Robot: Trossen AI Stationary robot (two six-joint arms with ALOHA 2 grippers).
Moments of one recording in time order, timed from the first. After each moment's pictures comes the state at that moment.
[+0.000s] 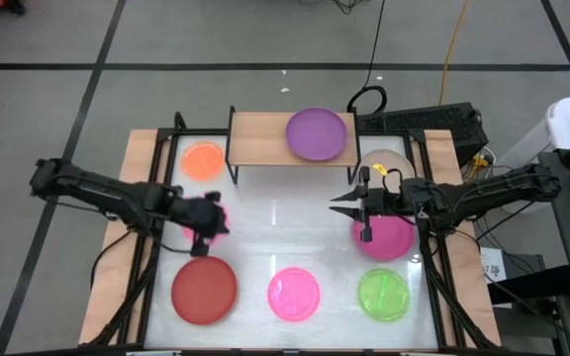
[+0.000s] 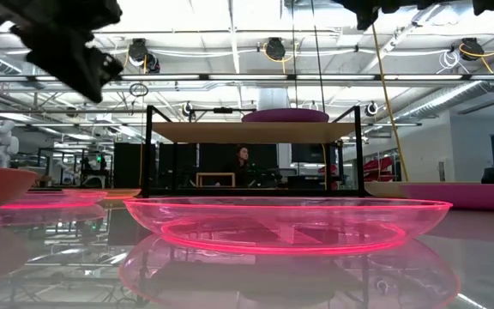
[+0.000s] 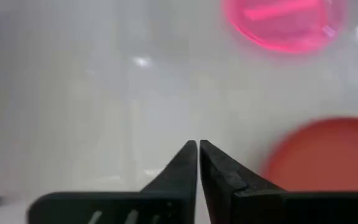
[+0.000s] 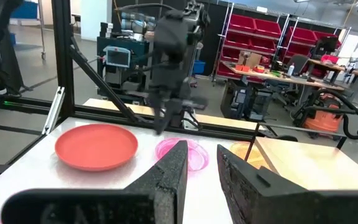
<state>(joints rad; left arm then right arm) -0.20 1.04 0.71 -0.59 0.02 -0.05 0.14 0.92 0.57 0.30 0.16 -0.14</state>
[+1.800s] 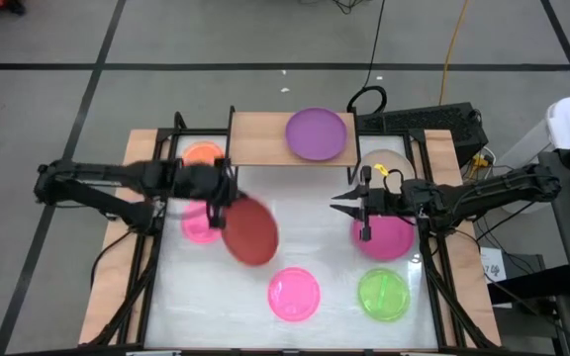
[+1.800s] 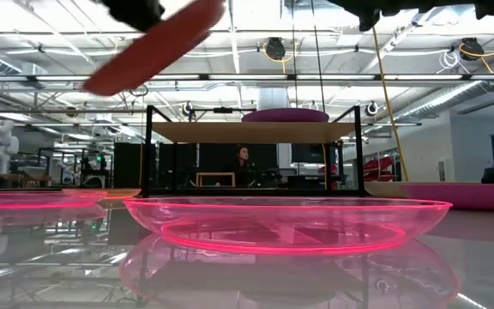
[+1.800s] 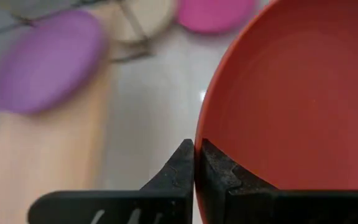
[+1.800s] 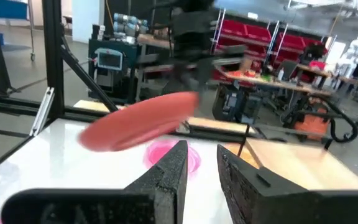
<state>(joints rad) 0.03 1.14 1.09 -0.63 -0.14 0.27 0.14 0.91 0.54 0.36 0.19 -0.17</state>
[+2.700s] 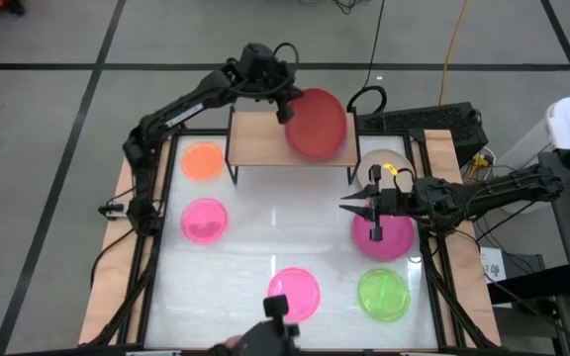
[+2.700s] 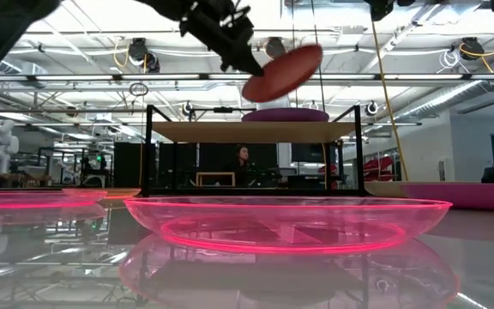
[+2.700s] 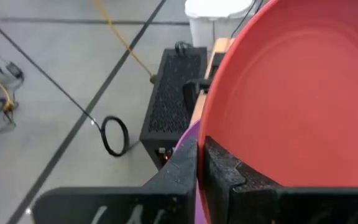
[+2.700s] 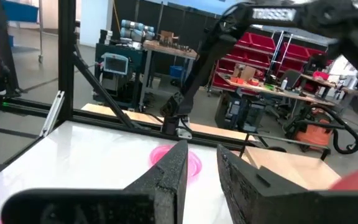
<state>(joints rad) 0.64 1.97 2.03 -0.57 0.27 0.31 0.17 0.80 0.54 0.26 0.19 -0.19</state>
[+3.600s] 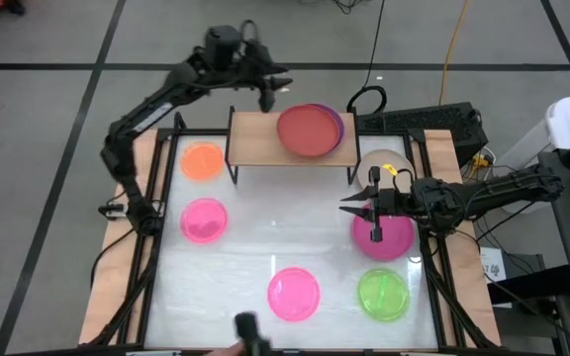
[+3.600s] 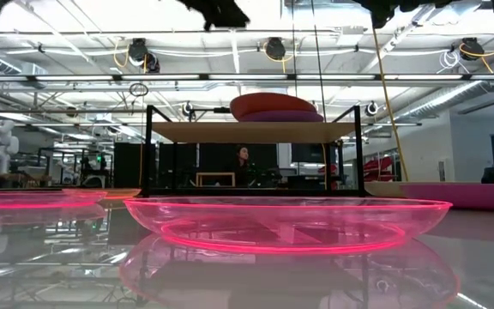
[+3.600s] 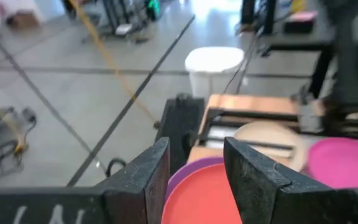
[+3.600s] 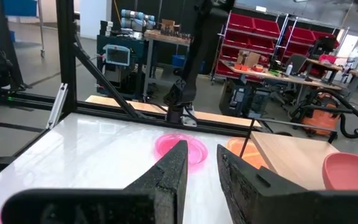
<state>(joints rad) 0.65 1.75 2.03 -0.59 0.32 0.28 0.17 0.79 0.54 0.21 0.19 -0.14</state>
